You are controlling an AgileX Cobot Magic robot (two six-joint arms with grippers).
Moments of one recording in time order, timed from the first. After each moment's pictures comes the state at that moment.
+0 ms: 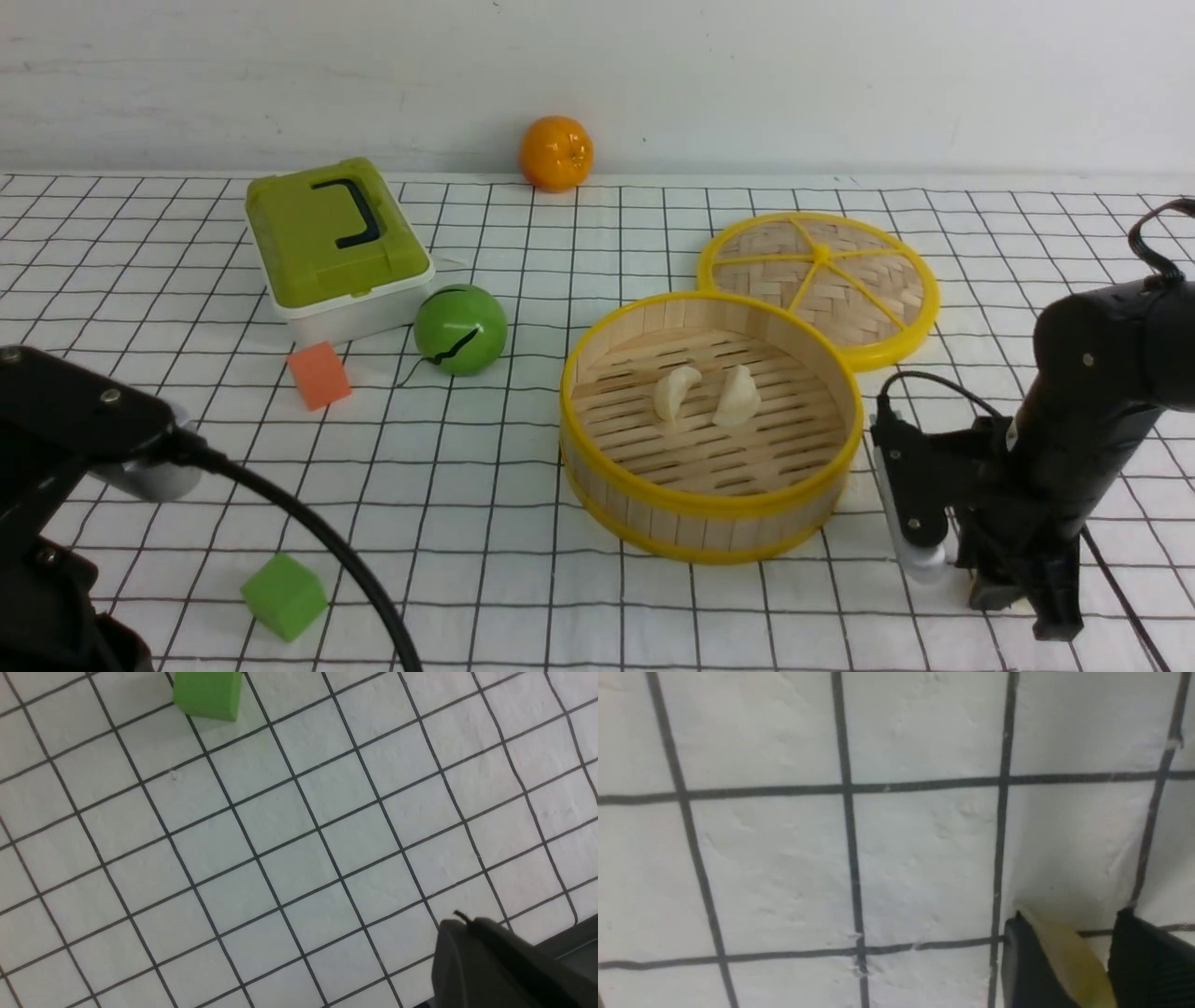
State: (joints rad) right arm 0.22 1.79 -1.05 0.02 0.77 -1.22; left arm -0.63 0.91 -0.89 0.03 1.20 -0.20
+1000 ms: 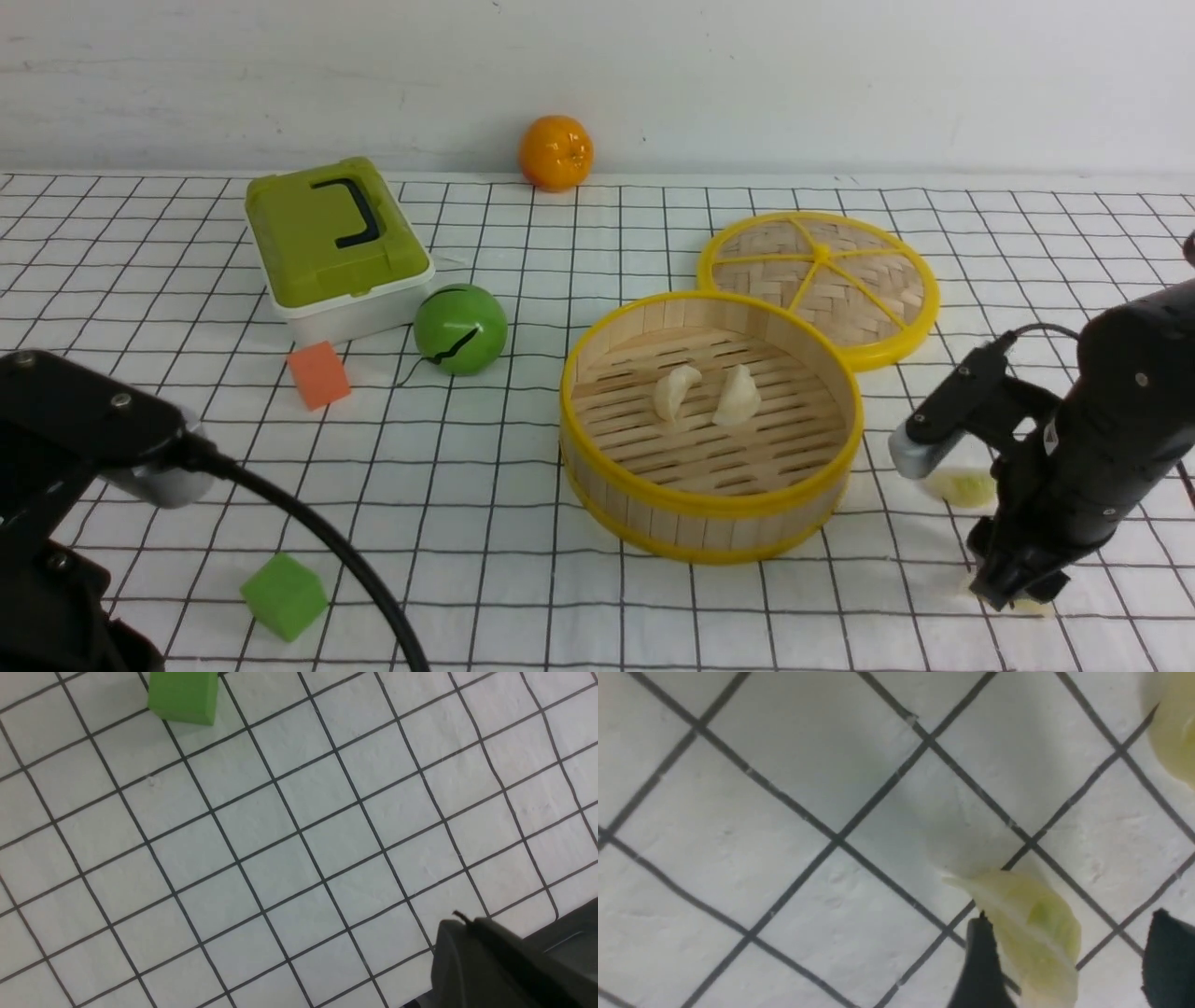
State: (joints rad) right arm 0.22 1.71 -0.98 -0.10 0.69 -0.38; left arm -0.63 0.91 -0.89 0.00 1.20 -0.17
